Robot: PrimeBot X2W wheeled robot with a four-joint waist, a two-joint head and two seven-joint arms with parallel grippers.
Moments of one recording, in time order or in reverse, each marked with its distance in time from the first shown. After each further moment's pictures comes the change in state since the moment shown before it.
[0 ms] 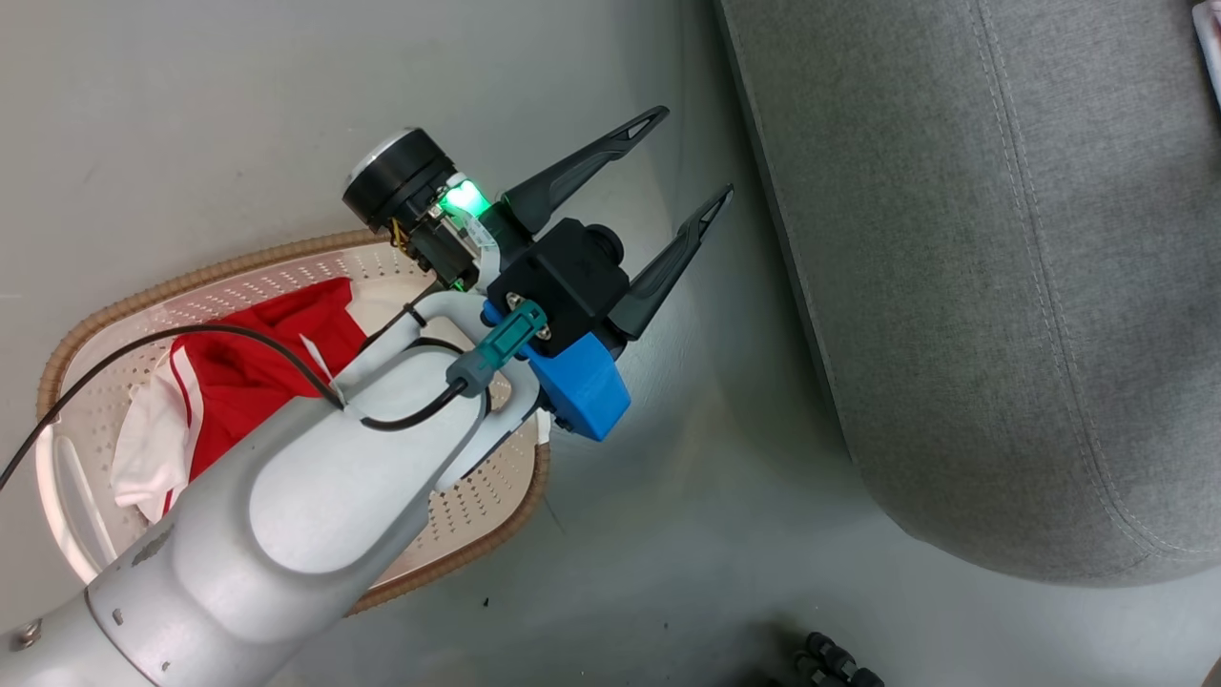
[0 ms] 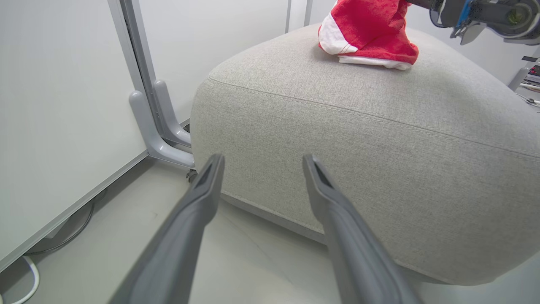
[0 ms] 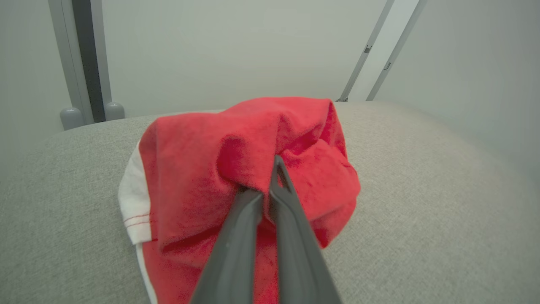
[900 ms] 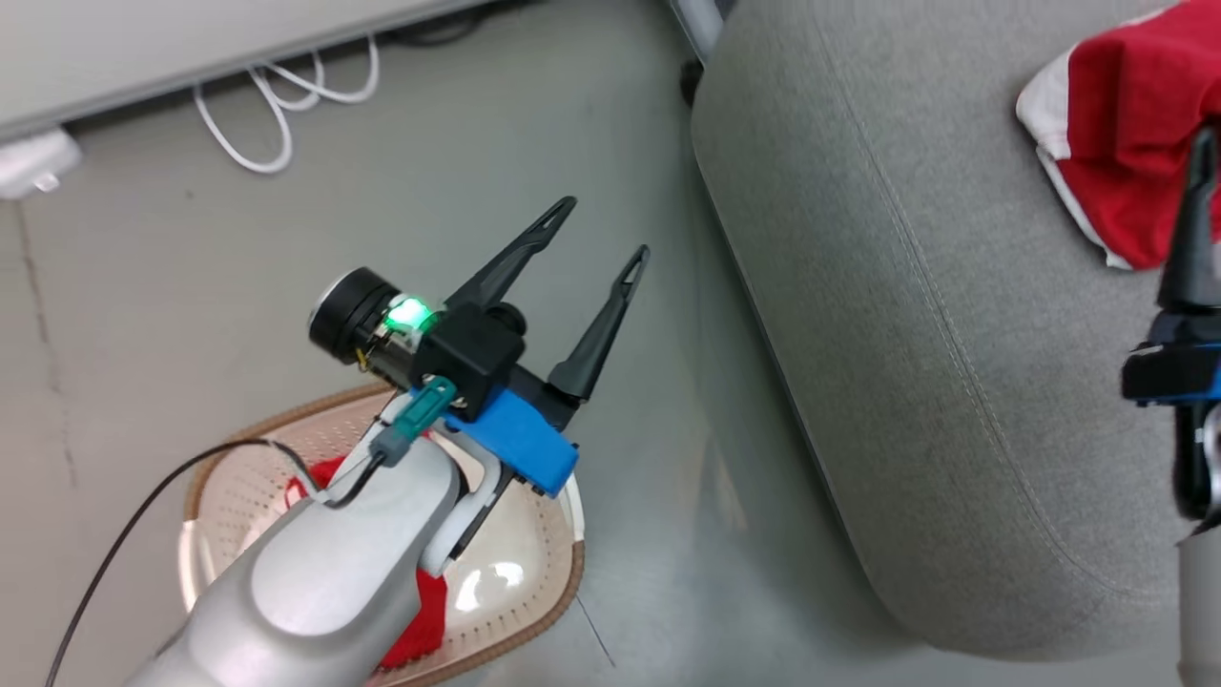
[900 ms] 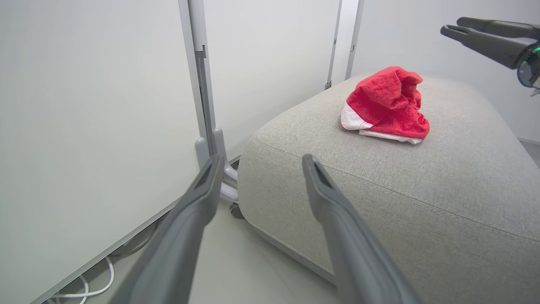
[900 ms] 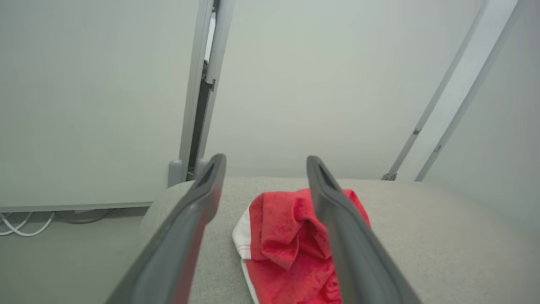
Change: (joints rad) left arm 0.200 -0.030 0.080 0.087 -0.105 0.074 -0.163; right arm 0.344 0.042 0.263 -0.333 -0.037 0.000 0.000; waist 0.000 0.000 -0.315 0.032
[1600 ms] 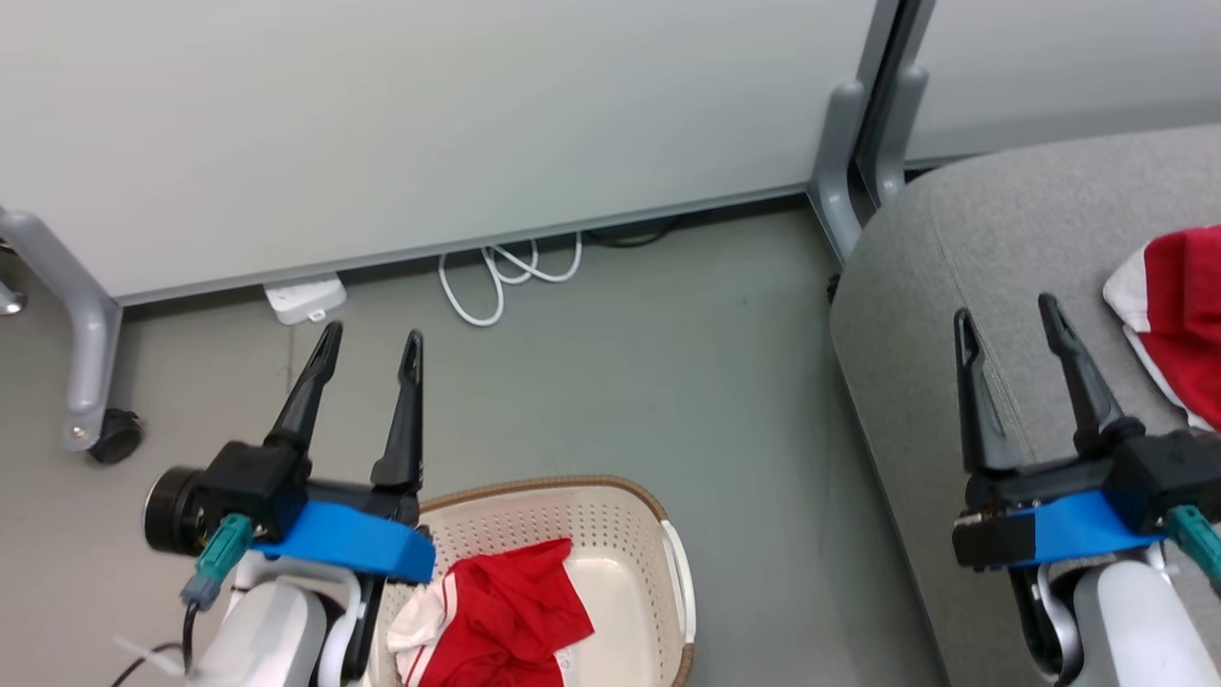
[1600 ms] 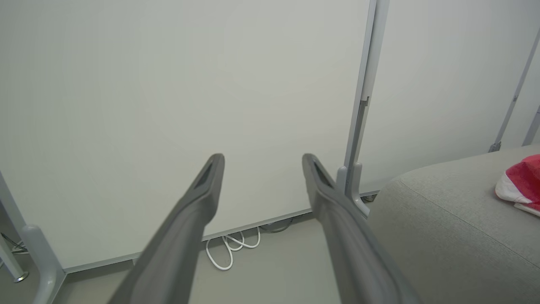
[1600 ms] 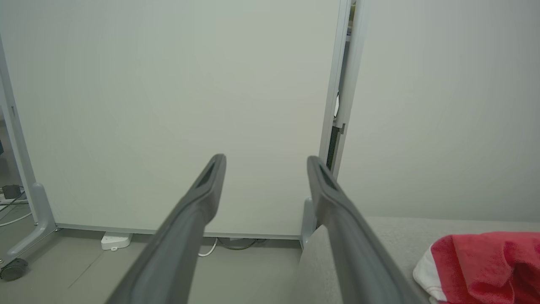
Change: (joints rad) left arm 0.439 -0.038 0.490 -0.113 0.076 0.019 -0.005; right arm 0.248 0.079 0.258 -0.109 0.073 0.000 0.000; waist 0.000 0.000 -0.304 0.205
